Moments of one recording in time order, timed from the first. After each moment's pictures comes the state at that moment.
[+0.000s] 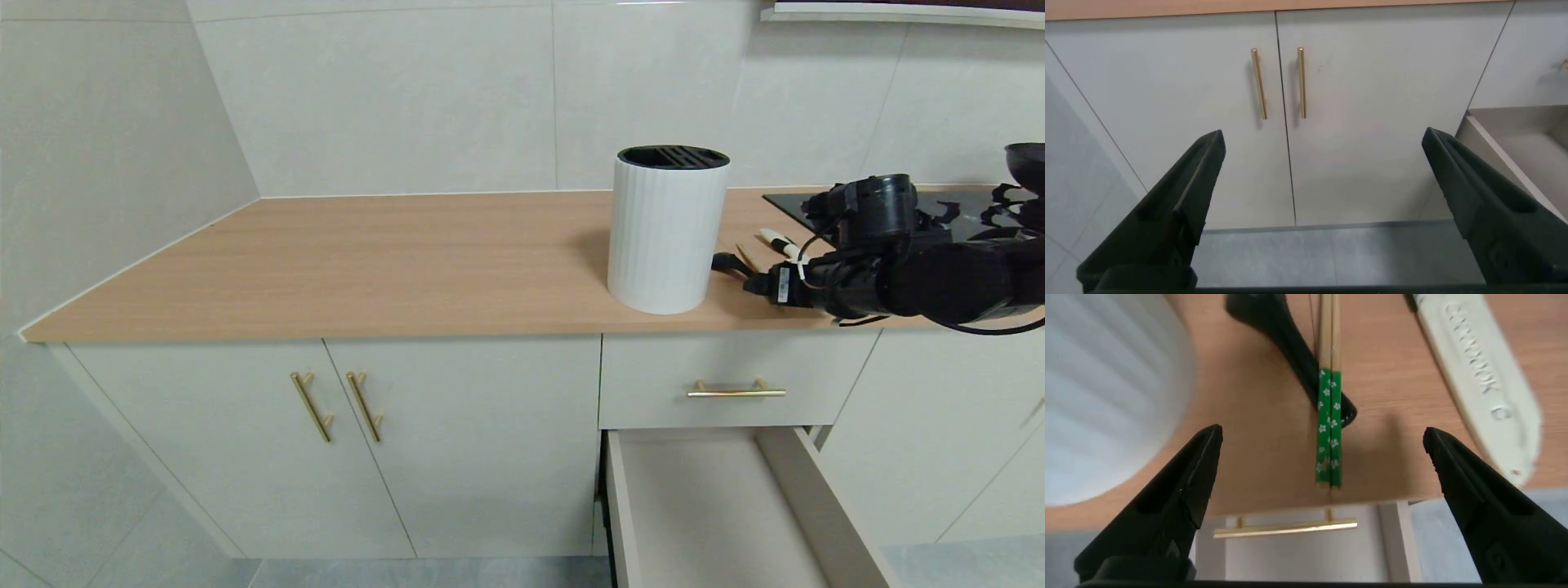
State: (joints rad) left arm -0.01 0.00 0.00 0.00 -0.03 0.01; right arm 0.18 1.97 -1.38 -0.12 -0.21 0.17
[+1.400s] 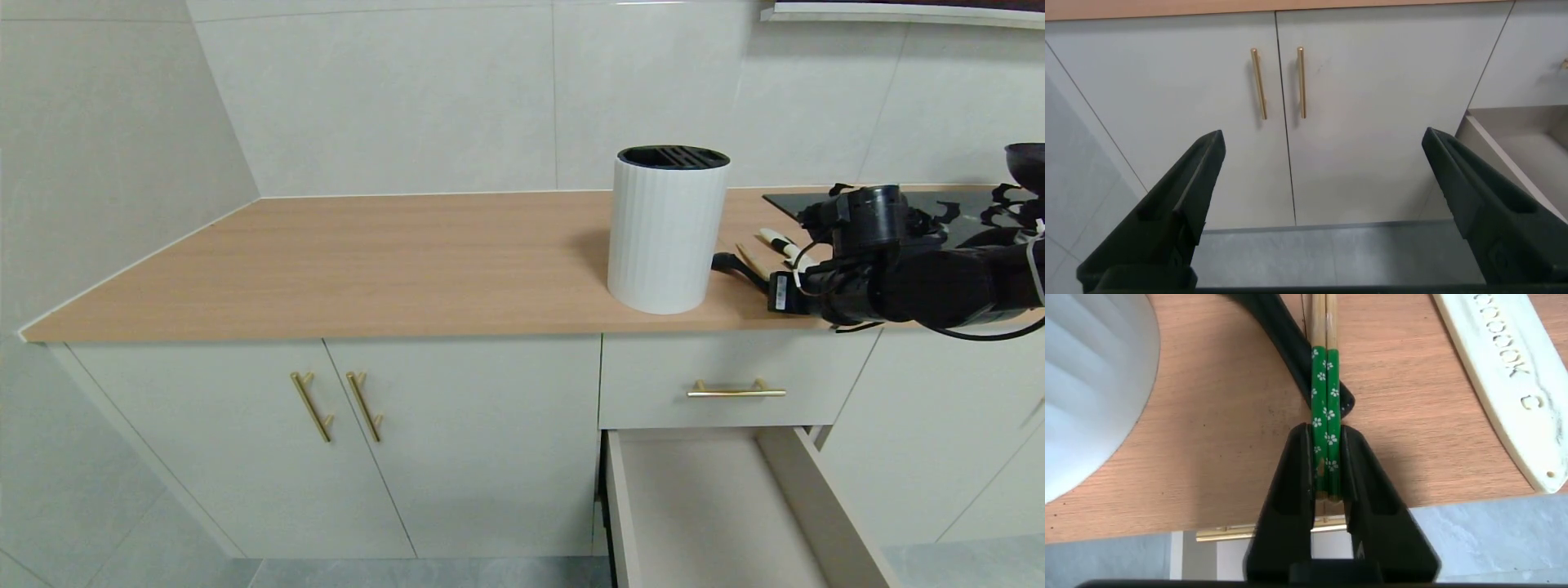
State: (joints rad) left arm -0.01 0.00 0.00 0.00 -0.03 0.01; right arm 0.17 2.00 -1.38 -0.12 -0.21 0.17
